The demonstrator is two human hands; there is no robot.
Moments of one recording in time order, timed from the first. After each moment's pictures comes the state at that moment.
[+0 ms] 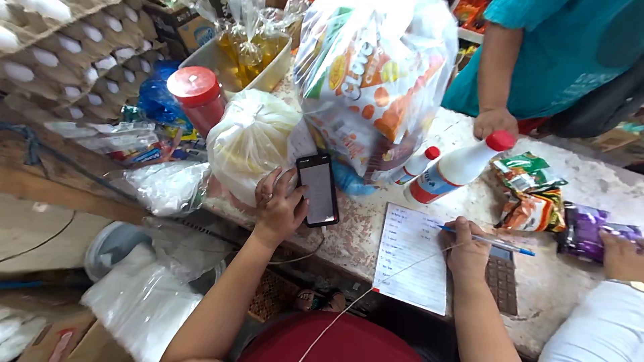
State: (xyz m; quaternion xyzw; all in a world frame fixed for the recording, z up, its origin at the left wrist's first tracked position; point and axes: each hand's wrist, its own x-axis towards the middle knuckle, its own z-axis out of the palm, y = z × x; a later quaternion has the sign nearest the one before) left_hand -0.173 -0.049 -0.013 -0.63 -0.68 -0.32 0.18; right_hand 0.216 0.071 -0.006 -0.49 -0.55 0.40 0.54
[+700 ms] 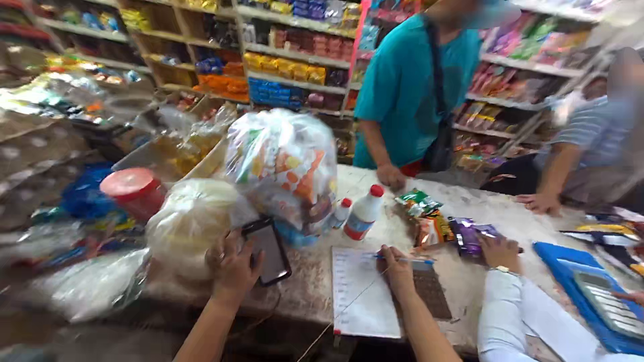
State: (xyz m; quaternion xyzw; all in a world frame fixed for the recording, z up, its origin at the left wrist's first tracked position) left_hand -0.160 -0.032 0.013 -0.62 -0.69 -0.34 0.16; right_hand 0.210 0.064 0.008 -0.51 -0.55 0.40 0.53
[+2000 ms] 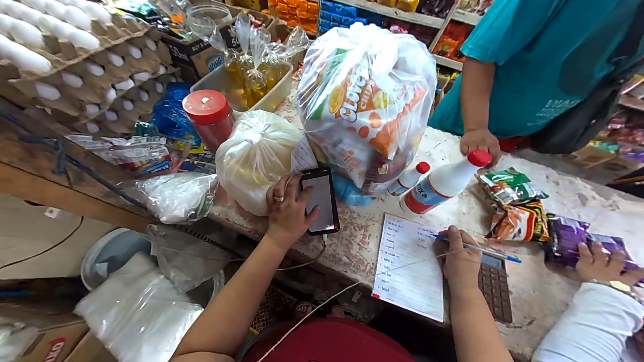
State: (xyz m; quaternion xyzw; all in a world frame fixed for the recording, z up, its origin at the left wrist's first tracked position) left_hand -0.158 -0.033 -0.002 -0.60 -0.73 -0.28 0.16; right_hand 0.213 0.068 -0.002 -0.51 -0.55 0.39 0.53
